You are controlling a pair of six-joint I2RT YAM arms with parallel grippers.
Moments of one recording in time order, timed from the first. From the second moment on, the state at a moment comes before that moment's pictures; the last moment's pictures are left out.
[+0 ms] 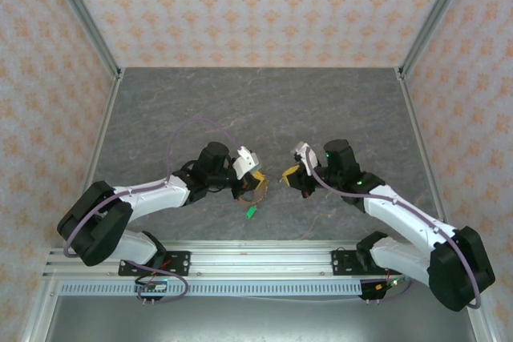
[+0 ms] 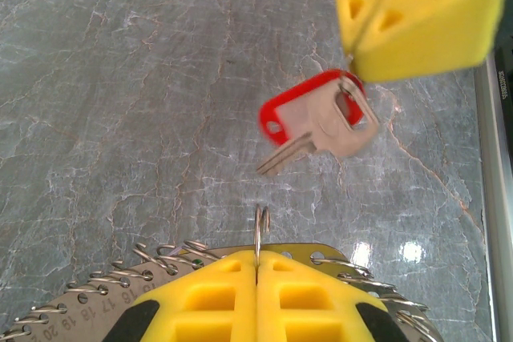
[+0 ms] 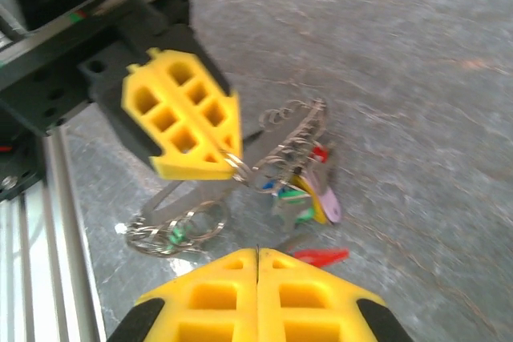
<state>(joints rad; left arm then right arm) -0.63 1.39 0.58 0.21 0.52 0.14 0.52 1.04 0.54 -0.14 -0.61 -0.08</state>
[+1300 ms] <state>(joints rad) -0.63 1.39 0.59 0.18 0.55 0.14 0.59 1.32 0.65 -0.01 -0.69 -0.23</state>
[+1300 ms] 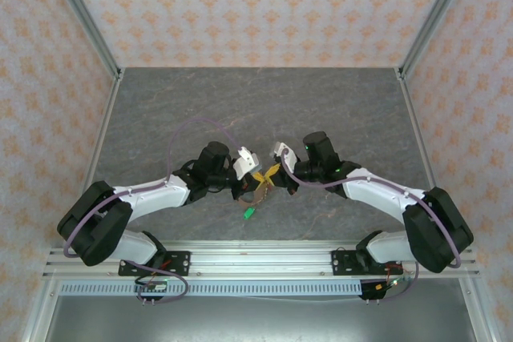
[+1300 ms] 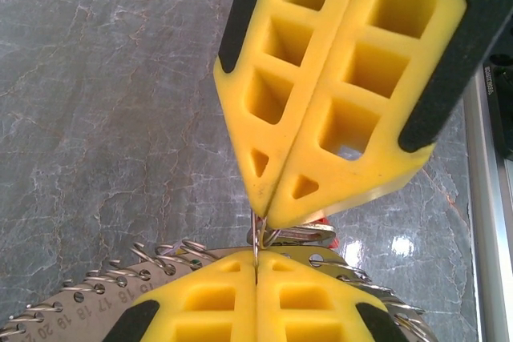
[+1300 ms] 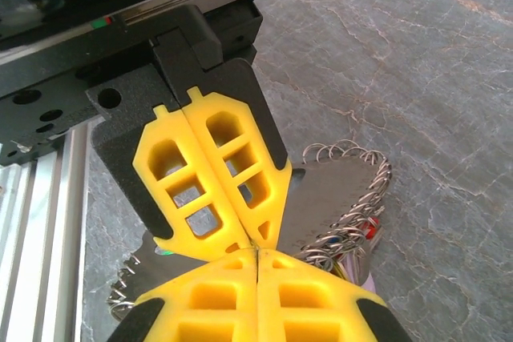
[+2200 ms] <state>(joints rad) -0.63 1.39 0.61 0.17 0.57 0.15 0.63 1.31 0.70 -0.20 -0.45 -0.36</state>
